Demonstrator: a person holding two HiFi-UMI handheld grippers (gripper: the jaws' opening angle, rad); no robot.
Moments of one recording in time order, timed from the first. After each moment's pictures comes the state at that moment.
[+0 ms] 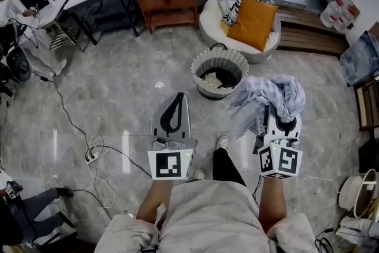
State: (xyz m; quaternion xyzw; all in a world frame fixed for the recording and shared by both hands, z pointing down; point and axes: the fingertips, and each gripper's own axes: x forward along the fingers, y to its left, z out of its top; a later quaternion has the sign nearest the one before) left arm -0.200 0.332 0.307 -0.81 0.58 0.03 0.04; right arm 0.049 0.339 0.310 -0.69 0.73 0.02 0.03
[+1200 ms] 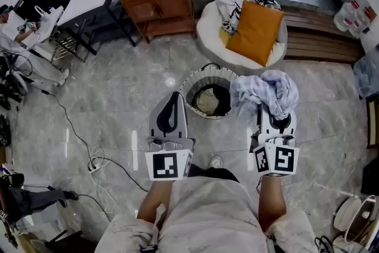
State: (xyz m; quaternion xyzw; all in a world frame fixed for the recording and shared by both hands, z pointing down) left arm -0.046 0.087 0.307 -0.80 0.60 0.01 0.06; right arm 0.187 0.078 0.335 -0.64 0.77 -0.01 0.05
